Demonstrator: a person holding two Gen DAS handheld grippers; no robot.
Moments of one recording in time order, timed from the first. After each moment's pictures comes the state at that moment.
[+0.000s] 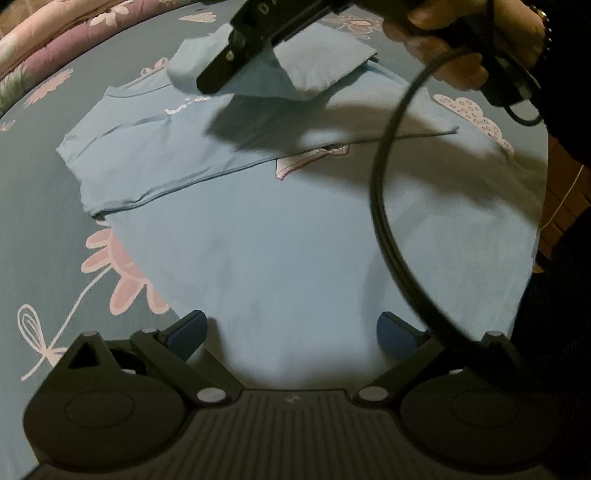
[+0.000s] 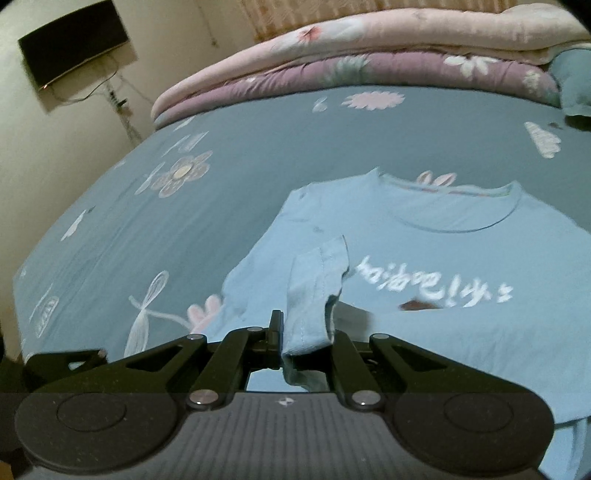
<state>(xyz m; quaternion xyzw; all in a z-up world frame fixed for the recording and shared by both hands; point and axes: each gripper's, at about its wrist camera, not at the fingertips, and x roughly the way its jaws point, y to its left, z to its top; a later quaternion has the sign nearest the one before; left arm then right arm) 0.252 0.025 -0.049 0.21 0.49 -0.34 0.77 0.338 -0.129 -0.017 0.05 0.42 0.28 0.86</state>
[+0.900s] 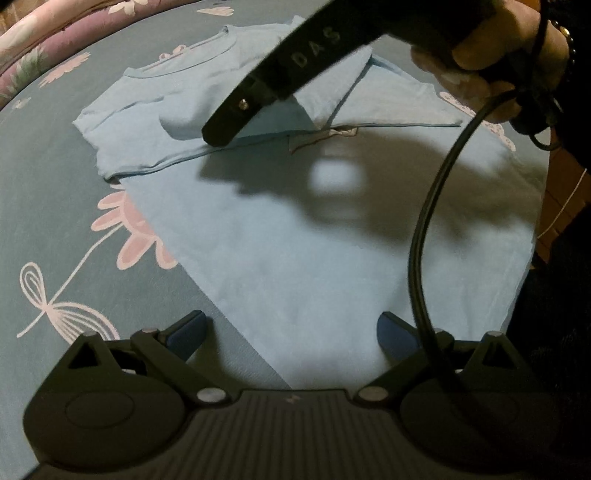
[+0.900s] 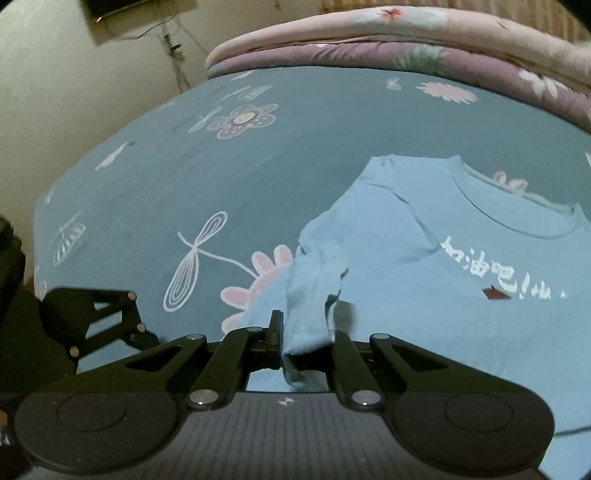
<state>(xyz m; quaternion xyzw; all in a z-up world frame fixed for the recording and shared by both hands) 0.239 0.046 -0.055 0.19 0.50 -0.32 0.78 0.301 -0.073 -0.022 -0.04 0.43 0.35 0.83</state>
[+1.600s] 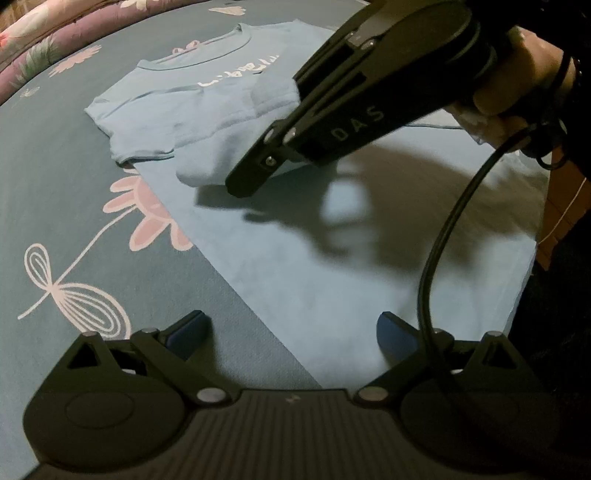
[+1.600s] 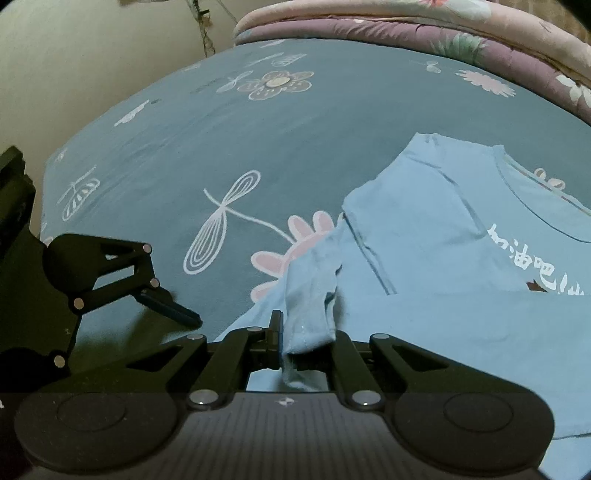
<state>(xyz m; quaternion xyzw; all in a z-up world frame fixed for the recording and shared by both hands) 0.238 0.059 -0.059 0.17 0.49 -0.32 0.79 0.287 -0.045 -0.041 -0.09 0.45 0.37 0.81</state>
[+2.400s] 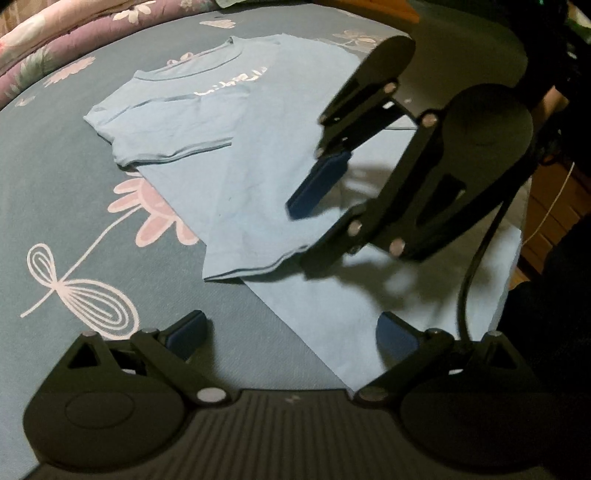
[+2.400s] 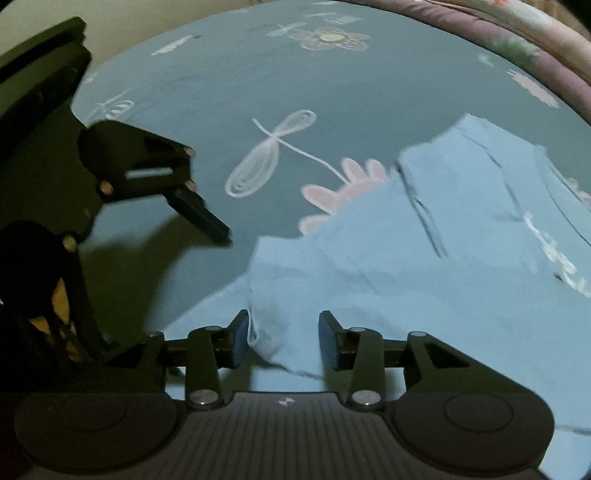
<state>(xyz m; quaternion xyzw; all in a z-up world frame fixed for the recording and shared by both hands) 0.232 0.078 -0.055 0.17 0.47 -0.36 0.79 0.251 -0.034 -0.050 -0.18 0.48 0.40 0.76</state>
